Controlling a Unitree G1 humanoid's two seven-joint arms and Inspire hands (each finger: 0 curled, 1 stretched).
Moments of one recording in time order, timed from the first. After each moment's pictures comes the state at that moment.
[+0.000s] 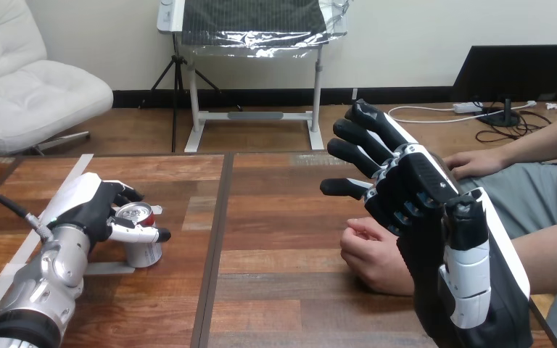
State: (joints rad) left arm -0.61 0.48 -0.22 1.05 0.50 -0.06 0.04; right arm 0.46 -0.16 0.18 -0.61 0.20 -0.29 0.25
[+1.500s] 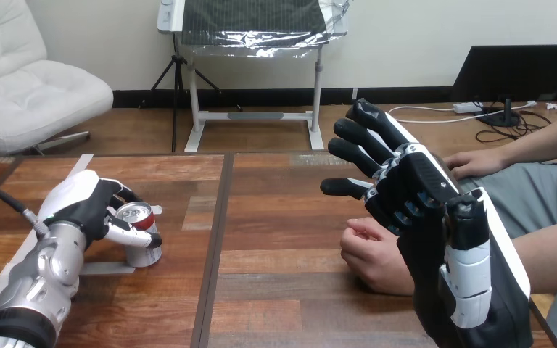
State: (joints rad) left arm -0.61 0.49 -0.23 1.03 0.54 -0.06 0.04; right arm 0.46 -0.16 0.18 -0.61 0.20 -0.29 0.25
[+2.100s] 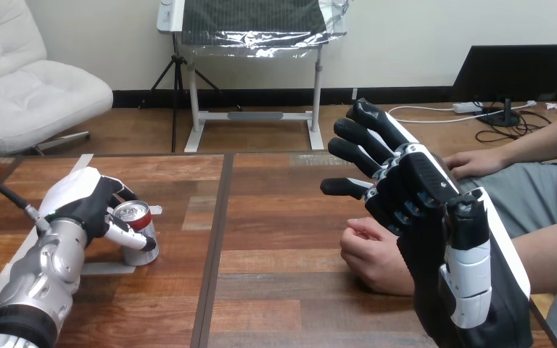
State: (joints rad) left arm -0.62 0.49 -0.24 1.03 0.55 -0.04 0.04; right arm 0.46 -0.16 0.18 -0.61 0.20 -0.29 0.25
